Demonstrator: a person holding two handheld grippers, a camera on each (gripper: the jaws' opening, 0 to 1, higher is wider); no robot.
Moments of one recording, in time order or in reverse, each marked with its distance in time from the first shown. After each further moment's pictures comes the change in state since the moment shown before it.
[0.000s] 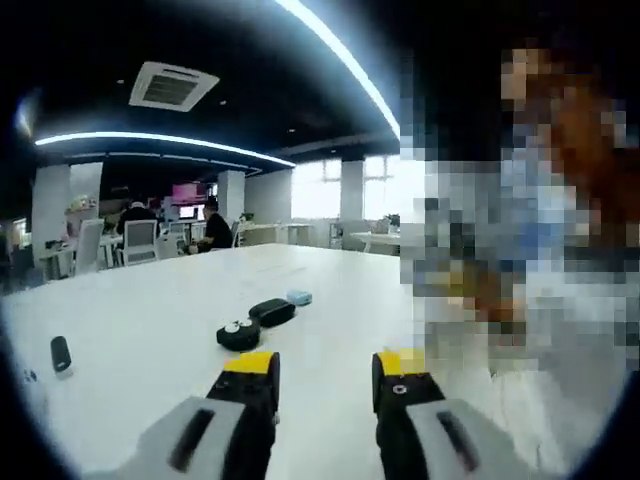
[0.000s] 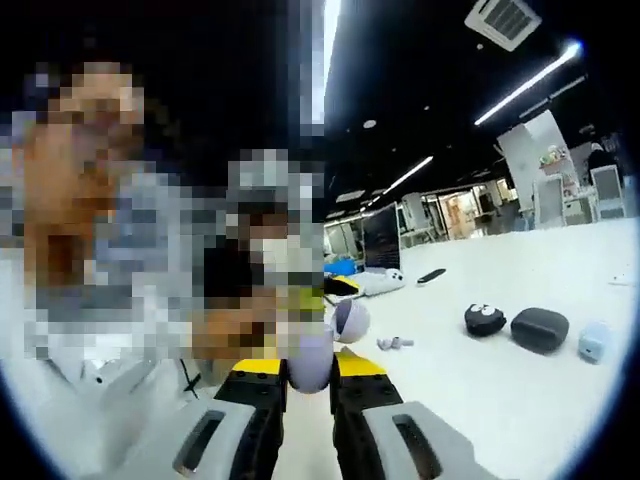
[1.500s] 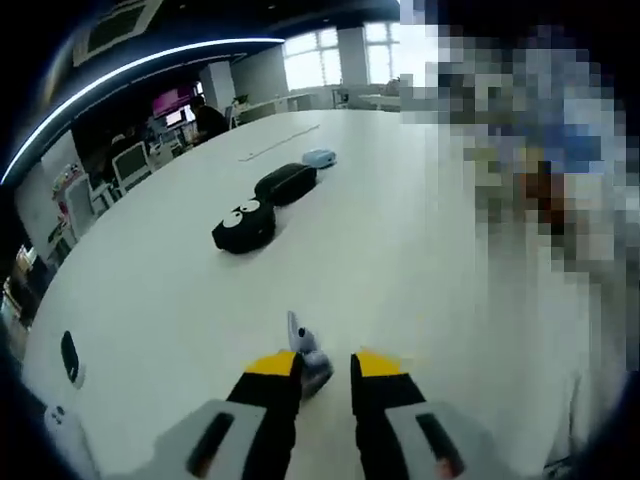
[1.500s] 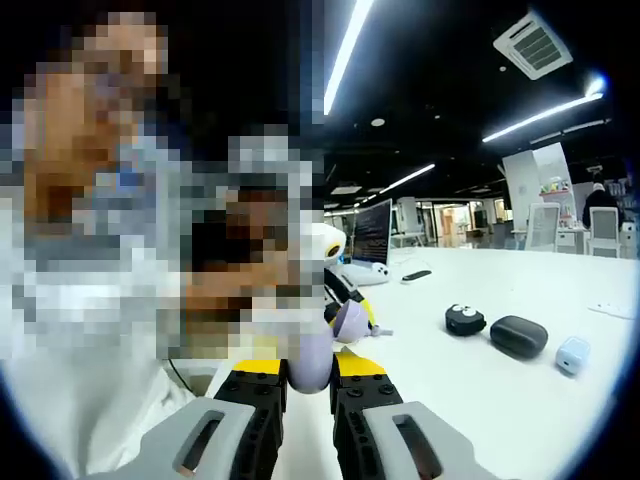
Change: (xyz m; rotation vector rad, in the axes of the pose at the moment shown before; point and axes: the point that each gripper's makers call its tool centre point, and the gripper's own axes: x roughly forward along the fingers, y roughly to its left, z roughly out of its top) left arm 0.049 0.036 -0.078 0.129 0.608 0.056; right arm -0.012 -0.025 -0.011 -0.117 0.057 -0.056
